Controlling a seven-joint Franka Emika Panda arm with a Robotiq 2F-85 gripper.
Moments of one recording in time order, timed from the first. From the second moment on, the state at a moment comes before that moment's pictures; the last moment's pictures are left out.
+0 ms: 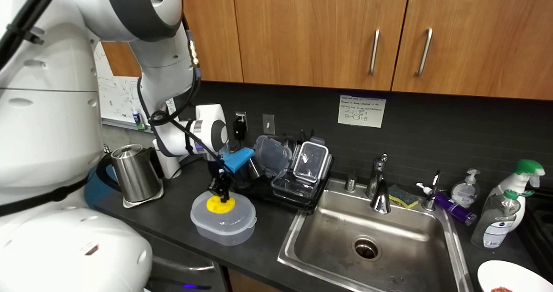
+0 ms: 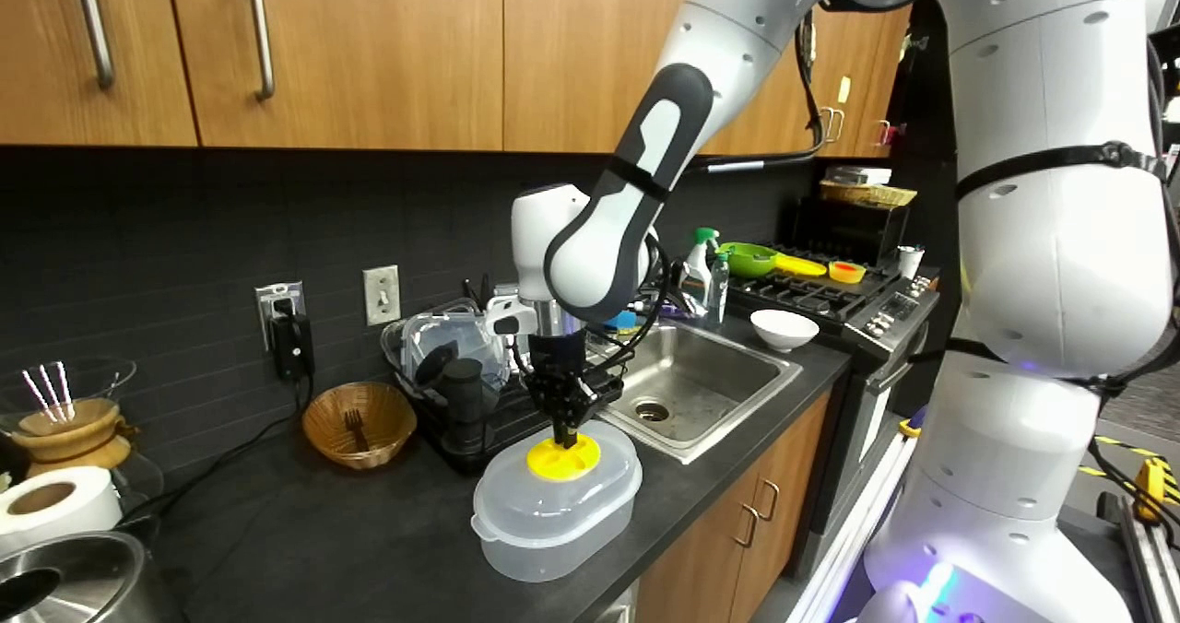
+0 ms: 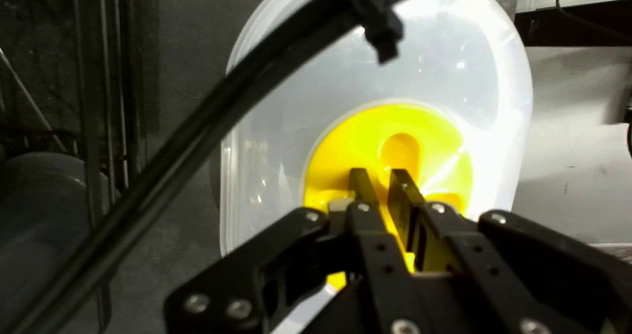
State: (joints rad) arm 0.00 0.31 0.21 -2.43 -0.23 2.62 -1.17
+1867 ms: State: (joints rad) arm 0.01 0.34 0.22 -2.44 -0.23 2.64 -1.17
